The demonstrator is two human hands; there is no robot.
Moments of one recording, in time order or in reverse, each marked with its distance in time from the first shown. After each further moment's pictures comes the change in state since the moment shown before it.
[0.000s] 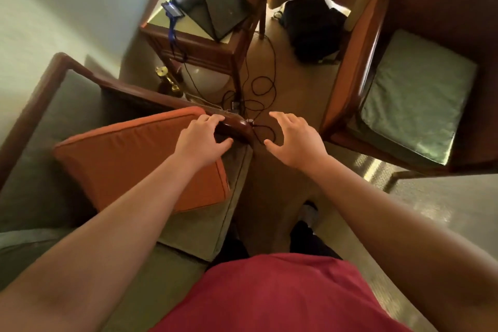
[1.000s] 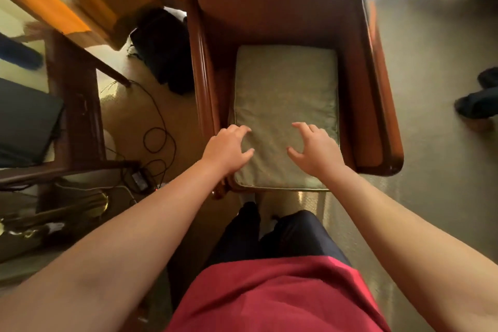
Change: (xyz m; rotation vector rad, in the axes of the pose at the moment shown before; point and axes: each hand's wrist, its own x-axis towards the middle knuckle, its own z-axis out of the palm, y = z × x) left_hand 0.352 0.484 0.176 0.125 -0.416 0.505; right_hand 0.067 0.512 -0.145 0.131 0.055 0.641
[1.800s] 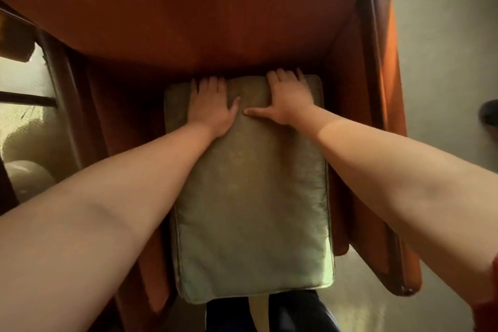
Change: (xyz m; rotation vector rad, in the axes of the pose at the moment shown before) left_hand 0.450 -0.009 0.045 0.405 0.095 -0.050; right_hand 0.444 0.128 0.013 -0.232 -0.118 -0.115
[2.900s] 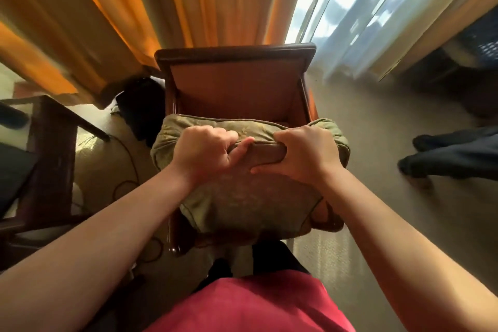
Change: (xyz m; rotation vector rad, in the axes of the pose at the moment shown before) left_hand -0.426 0.021 -0.285 -0.126 0.738 0.409; right_hand -0.460 -0.137 -0.229 -0.074 0.549 -0.277
